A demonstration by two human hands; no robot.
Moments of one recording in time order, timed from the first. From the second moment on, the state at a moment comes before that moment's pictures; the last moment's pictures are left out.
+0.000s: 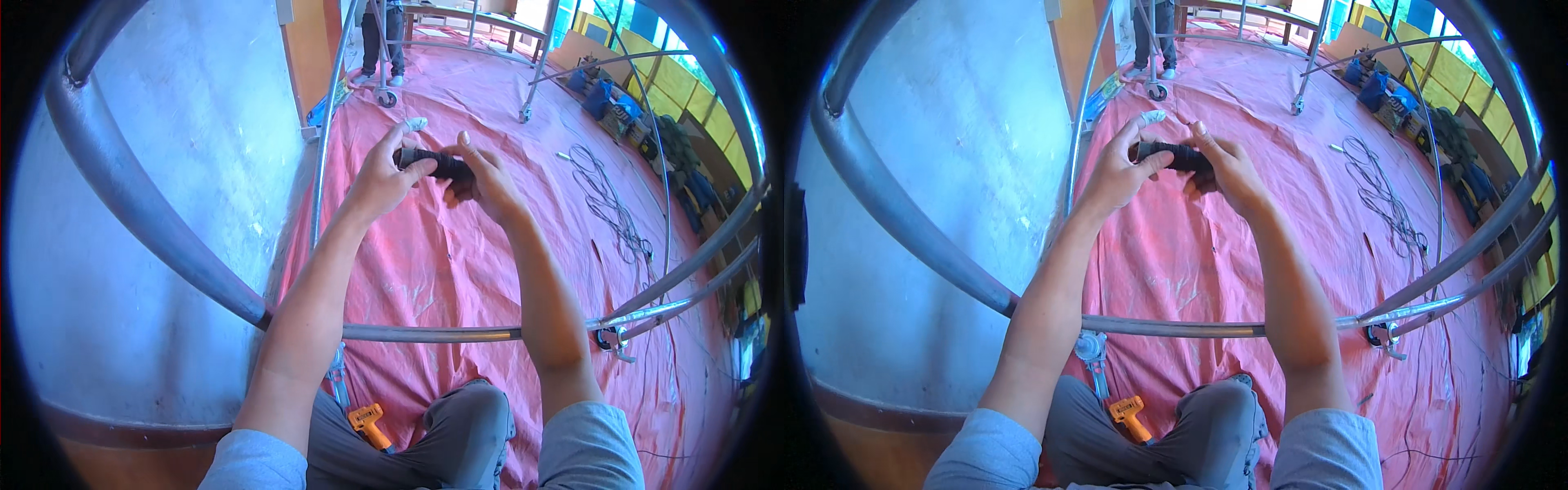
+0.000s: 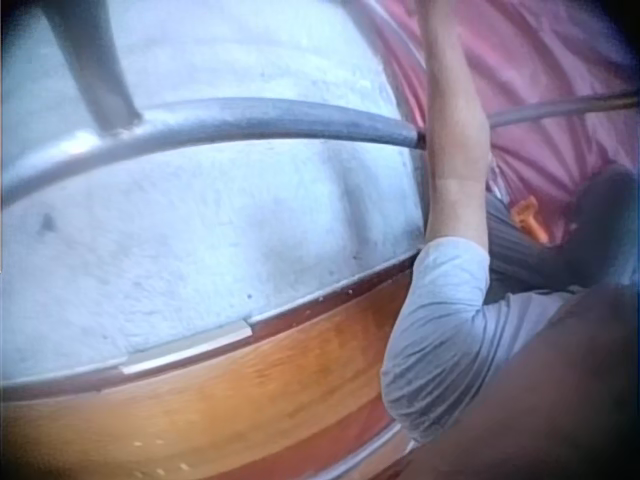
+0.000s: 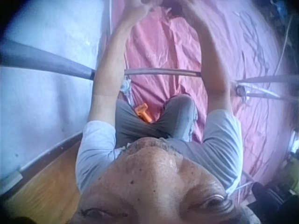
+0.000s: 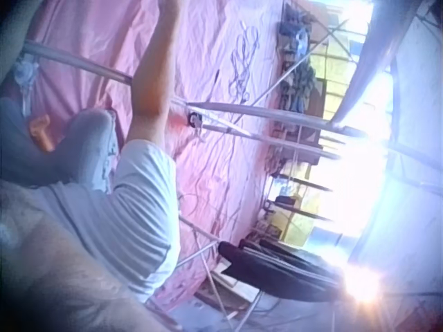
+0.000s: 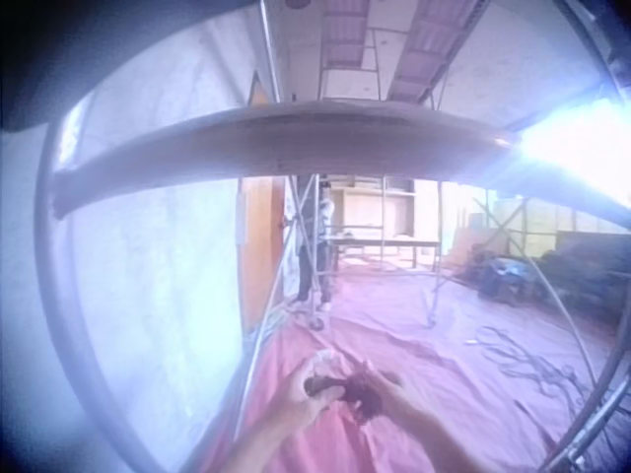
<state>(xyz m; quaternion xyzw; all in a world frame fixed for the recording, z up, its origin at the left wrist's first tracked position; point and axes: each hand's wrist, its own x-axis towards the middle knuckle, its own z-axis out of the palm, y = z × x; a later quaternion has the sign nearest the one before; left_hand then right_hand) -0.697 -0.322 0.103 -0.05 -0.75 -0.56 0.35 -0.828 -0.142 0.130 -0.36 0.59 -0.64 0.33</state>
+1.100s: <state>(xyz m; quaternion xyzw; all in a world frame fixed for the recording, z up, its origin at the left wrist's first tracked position) -0.696 -0.318 0.110 -0.02 -0.74 -0.55 0.38 -0.828 -0.156 0.112 -0.39 0.55 -0.68 0.29</state>
